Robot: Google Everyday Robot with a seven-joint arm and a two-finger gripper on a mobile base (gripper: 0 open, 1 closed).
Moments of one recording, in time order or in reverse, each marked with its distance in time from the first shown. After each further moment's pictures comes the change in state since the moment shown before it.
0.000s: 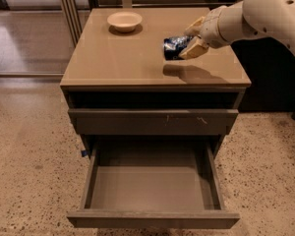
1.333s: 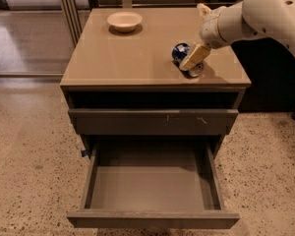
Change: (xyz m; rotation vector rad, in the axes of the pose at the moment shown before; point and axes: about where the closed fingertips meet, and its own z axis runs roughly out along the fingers) arm 0.000 0.000 0.001 -0.001 0.001 -0.001
